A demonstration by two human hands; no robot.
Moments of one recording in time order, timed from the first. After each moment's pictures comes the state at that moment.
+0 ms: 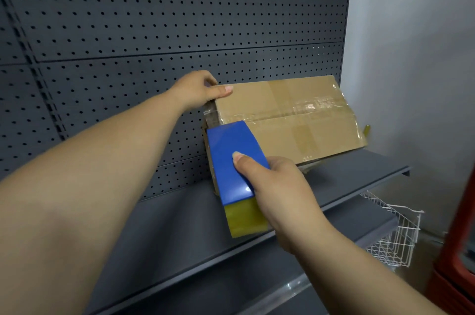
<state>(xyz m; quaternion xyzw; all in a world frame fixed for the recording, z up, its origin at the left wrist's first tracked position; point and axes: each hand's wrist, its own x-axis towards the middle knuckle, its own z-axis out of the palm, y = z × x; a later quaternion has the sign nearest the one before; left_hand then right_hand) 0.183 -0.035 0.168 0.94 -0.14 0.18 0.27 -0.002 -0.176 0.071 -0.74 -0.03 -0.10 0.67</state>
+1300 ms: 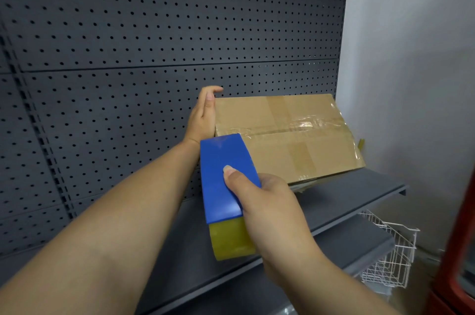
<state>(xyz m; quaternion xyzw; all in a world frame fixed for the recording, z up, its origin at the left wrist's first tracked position) 0.197 -0.072 0.115 0.76 -0.20 0.33 0.52 0.006 -0.173 0.076 -0.71 -0.02 -0.08 0.70</state>
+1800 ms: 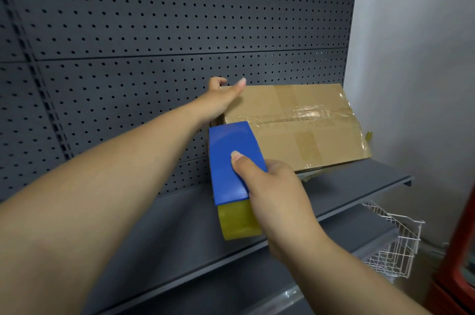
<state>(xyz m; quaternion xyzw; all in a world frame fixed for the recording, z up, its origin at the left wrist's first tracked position) 0.170 -0.075 0.149 0.89 -0.10 0.10 0.43 0.004 -0.174 0.073 -0.72 -0.02 -0.10 0.69</state>
